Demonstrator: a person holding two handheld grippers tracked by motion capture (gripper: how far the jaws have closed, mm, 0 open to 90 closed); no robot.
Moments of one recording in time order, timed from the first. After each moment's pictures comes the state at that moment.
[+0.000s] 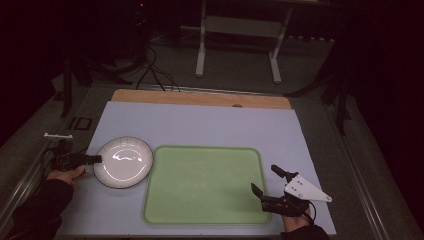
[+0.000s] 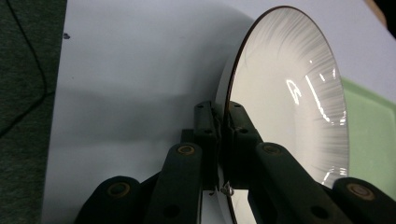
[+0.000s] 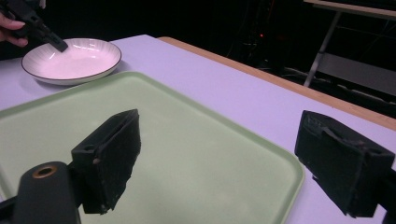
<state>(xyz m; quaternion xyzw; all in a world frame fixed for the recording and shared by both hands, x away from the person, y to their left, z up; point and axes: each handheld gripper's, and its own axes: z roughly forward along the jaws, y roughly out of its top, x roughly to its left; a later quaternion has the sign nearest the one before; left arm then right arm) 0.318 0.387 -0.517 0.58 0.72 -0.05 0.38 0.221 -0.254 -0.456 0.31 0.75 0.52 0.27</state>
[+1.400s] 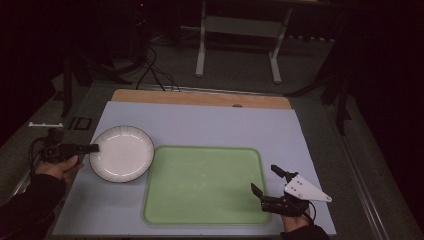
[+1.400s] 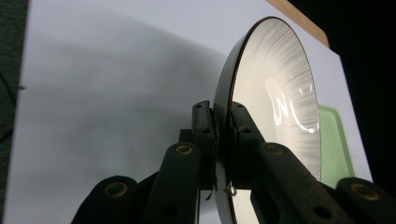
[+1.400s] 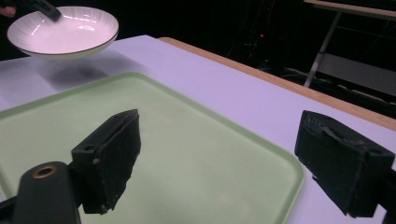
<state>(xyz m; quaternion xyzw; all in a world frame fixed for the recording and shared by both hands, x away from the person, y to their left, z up) 0.311 0.379 -0.460 0.59 0.69 -0.04 0.43 0.221 -0.253 -0.456 0.30 0.75 0.52 0.27</state>
